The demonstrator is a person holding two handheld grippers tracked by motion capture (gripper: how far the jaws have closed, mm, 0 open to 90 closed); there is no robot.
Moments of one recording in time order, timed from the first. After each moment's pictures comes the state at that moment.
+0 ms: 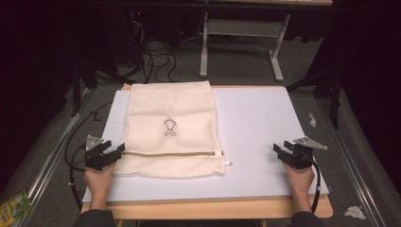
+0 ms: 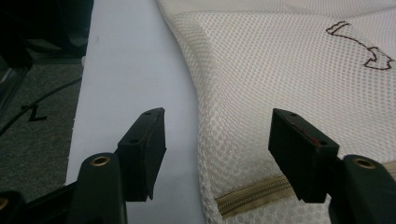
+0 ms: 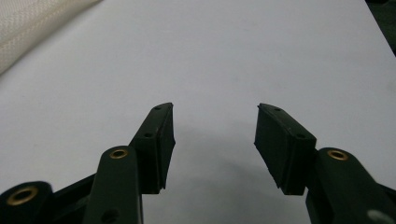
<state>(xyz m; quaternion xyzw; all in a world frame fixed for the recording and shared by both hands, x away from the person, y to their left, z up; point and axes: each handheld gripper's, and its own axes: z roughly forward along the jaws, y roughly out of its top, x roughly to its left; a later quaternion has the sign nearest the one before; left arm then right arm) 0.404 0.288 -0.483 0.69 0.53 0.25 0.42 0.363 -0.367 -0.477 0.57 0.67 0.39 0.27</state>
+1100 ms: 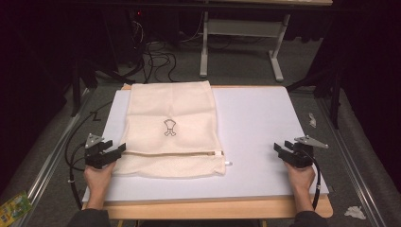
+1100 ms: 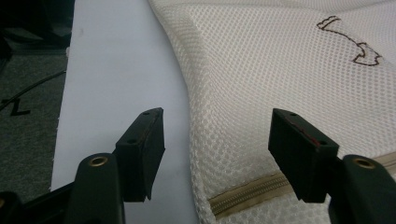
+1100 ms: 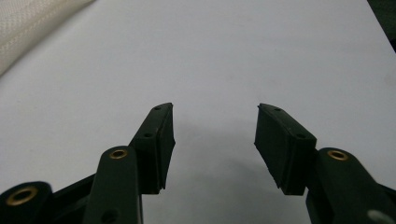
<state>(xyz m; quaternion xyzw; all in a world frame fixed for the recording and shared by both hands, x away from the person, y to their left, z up) 0.409 0.290 -0.480 0.70 0.53 0.22 0.42 0.367 -0.369 -0.475 0.58 0.67 0.39 0.26</state>
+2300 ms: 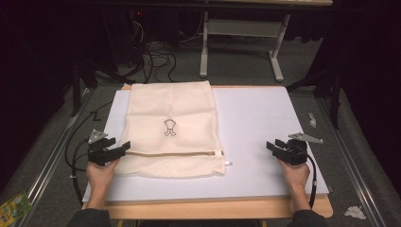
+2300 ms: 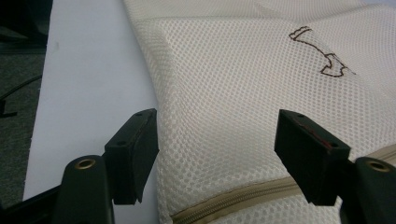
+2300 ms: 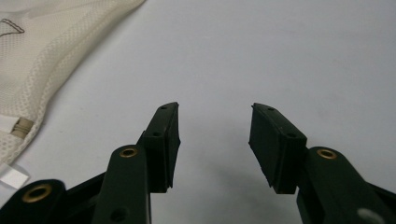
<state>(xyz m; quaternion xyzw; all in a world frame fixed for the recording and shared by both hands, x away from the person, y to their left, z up) 0.411 0.274 -0.461 0.72 0.52 0.20 0.42 0.373 -0.348 -0.461 0.57 0.68 0.41 0.21</state>
